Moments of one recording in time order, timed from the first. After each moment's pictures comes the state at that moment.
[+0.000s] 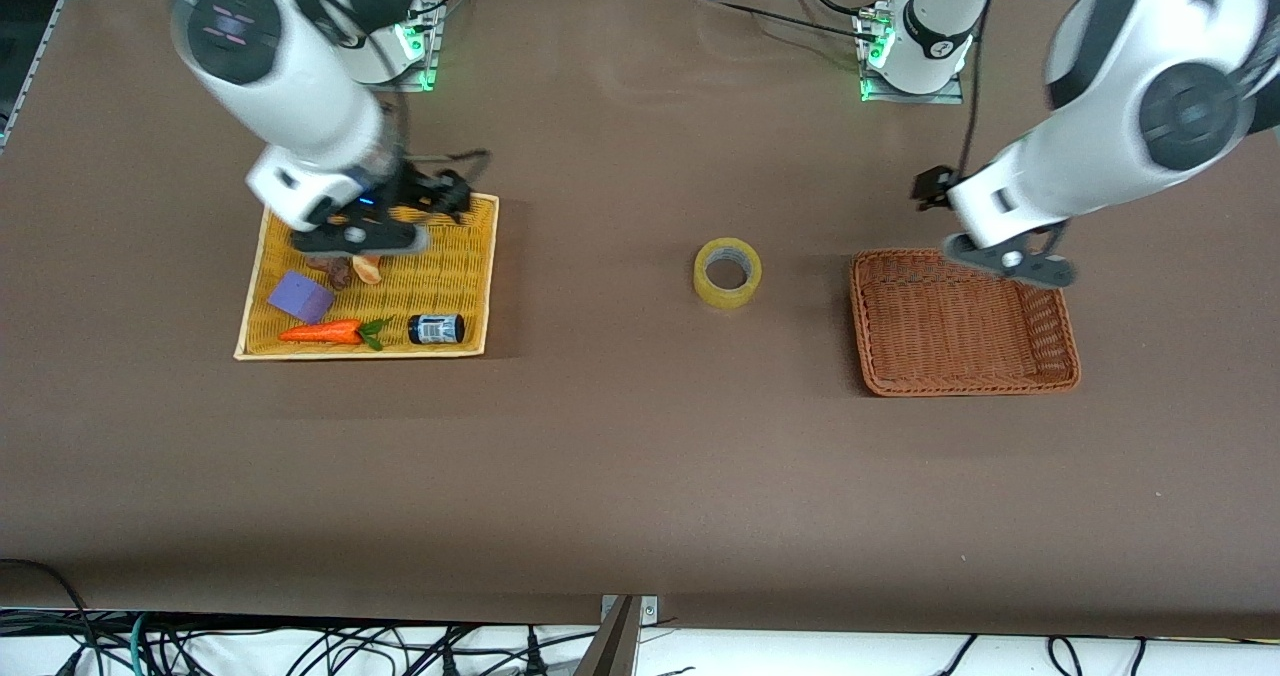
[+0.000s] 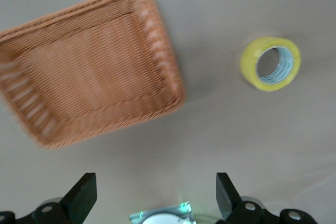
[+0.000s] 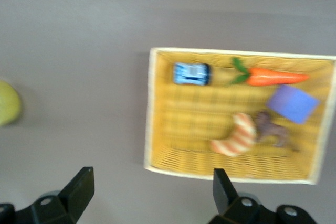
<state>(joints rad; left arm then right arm) -0.04 0.20 -0.27 -1.67 -0.02 1.56 0.01 0.20 0.09 0.20 -1.68 0.02 1.68 0.29</state>
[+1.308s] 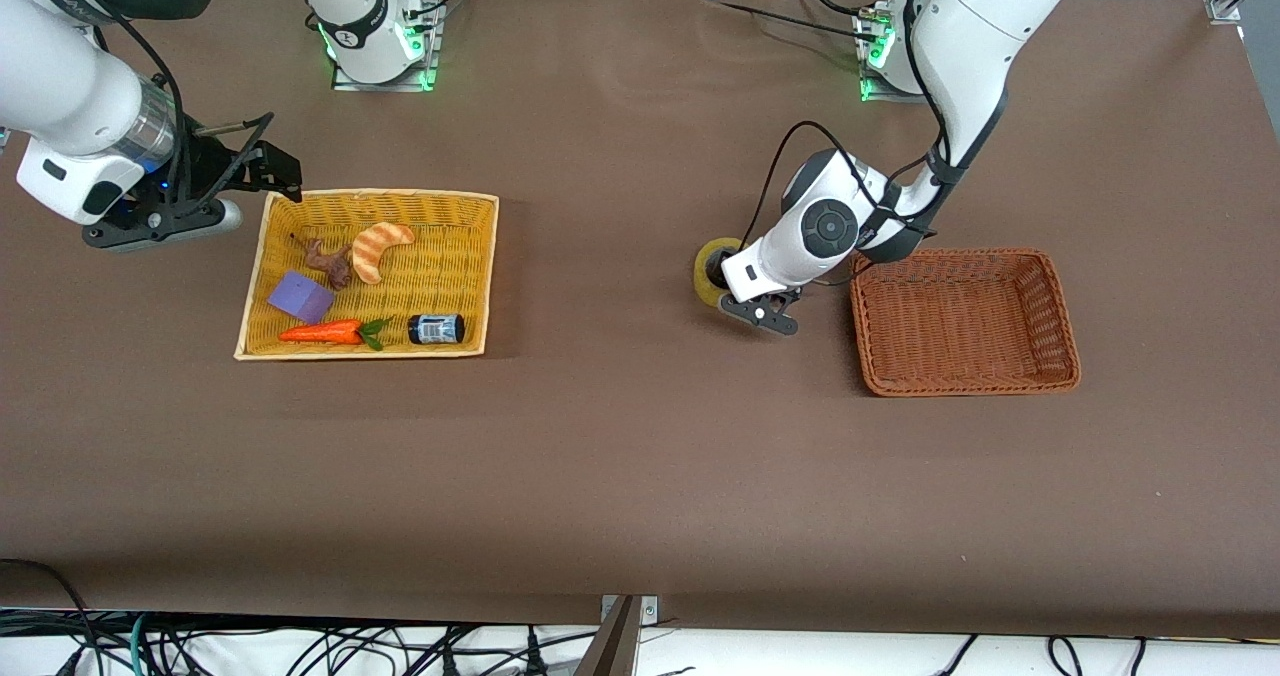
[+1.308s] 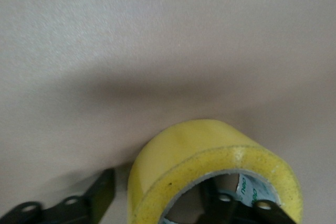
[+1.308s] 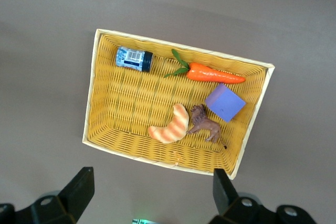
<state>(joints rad) -0.17 0.60 -0.39 -2.01 -0.02 2.52 -0.18 0.10 0.03 0.08 -1.70 0.02 1.60 -0.05</state>
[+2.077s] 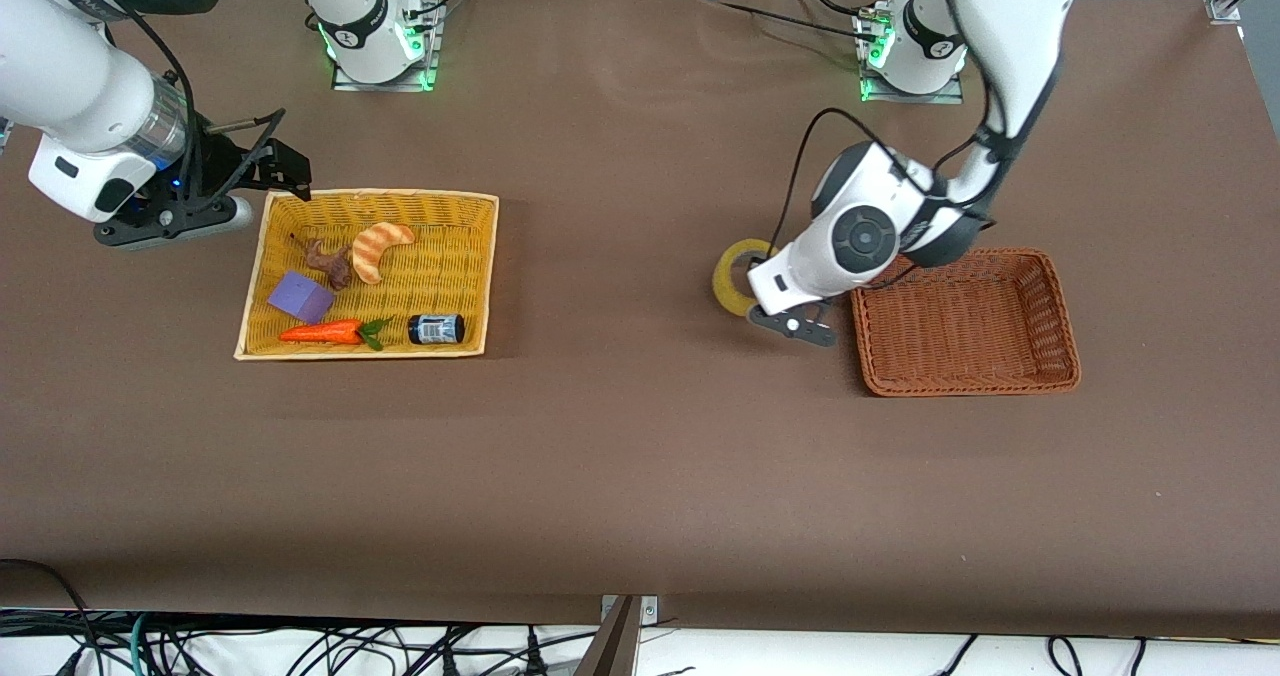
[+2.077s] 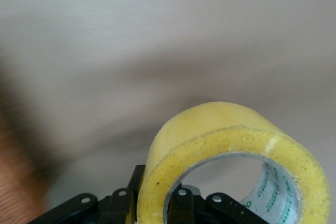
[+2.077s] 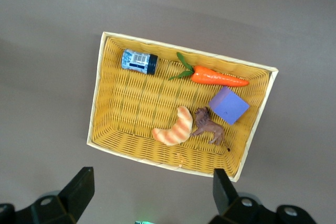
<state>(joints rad) -0.16 0.44 -0.30 -1.81 -0.02 2.02 -0.18 0.11 0.03 0.08 -1.68 0.02 1.61 -0.04</state>
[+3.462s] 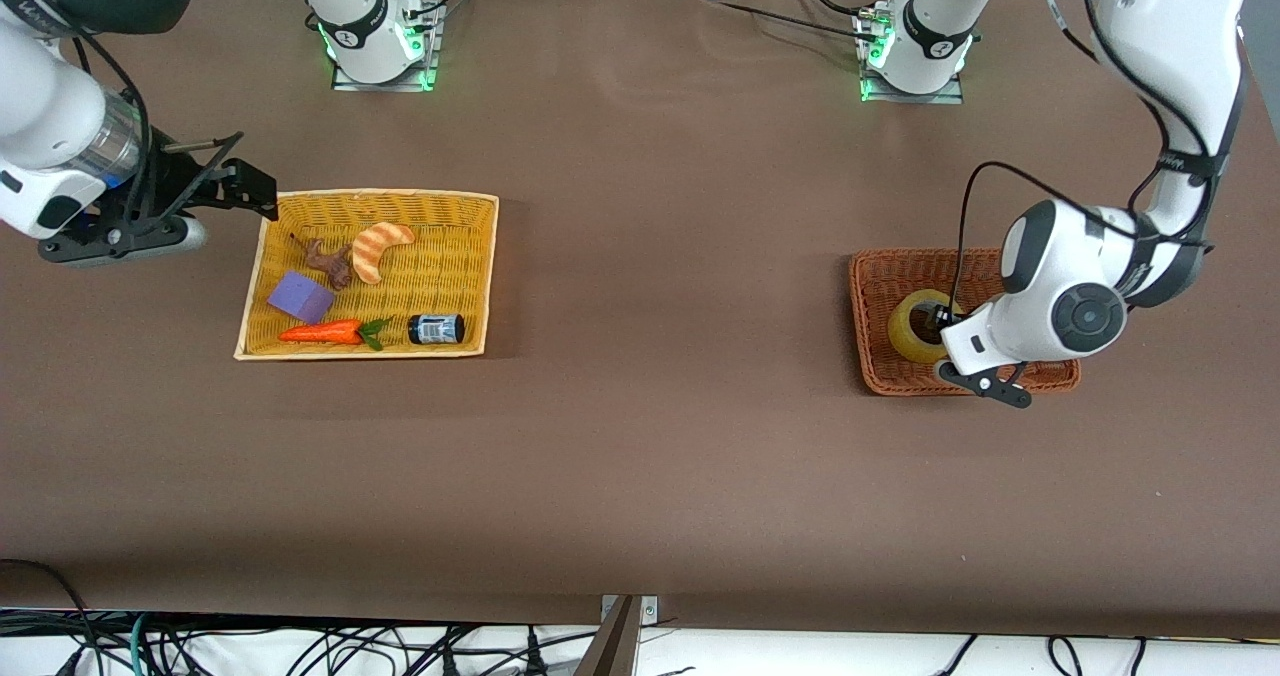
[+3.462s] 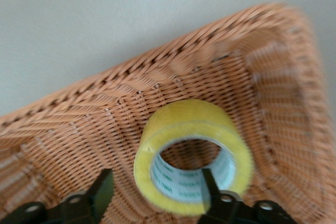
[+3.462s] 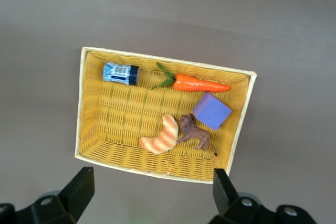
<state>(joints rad) 0.13 0.46 -0.23 -1.80 0.17 2.02 0.17 0.05 0.08 0.07 -1.63 0.00 1.61 -0.04</state>
